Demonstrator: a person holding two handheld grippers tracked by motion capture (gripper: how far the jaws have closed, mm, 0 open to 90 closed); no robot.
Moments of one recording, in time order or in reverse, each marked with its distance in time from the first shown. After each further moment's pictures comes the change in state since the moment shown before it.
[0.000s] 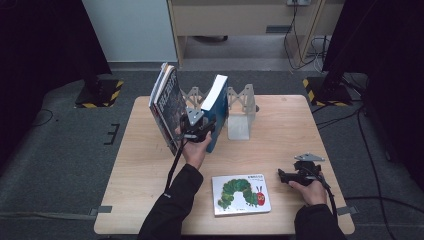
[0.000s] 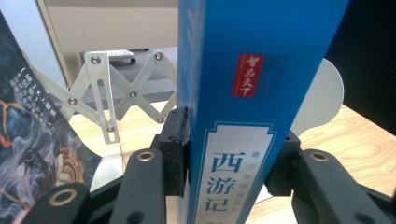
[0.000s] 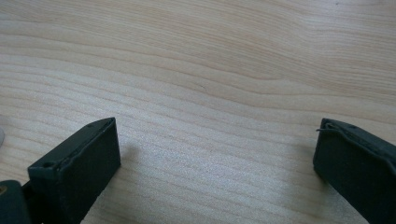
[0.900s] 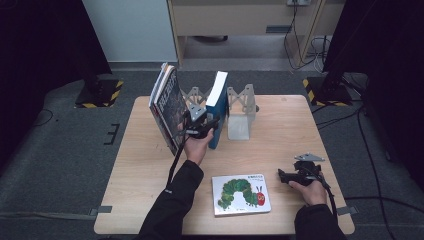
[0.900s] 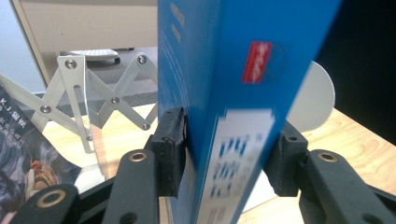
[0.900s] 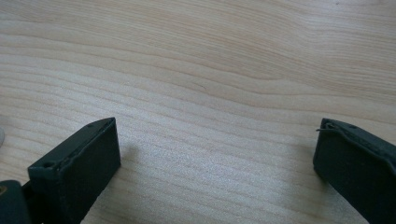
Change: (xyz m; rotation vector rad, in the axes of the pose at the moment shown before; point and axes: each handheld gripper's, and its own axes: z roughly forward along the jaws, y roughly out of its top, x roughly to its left) left arm 0.004 -0.001 0.008 0.000 -0.070 -0.004; right arm 0.000 0.000 0.000 -0.001 -0.001 0.002
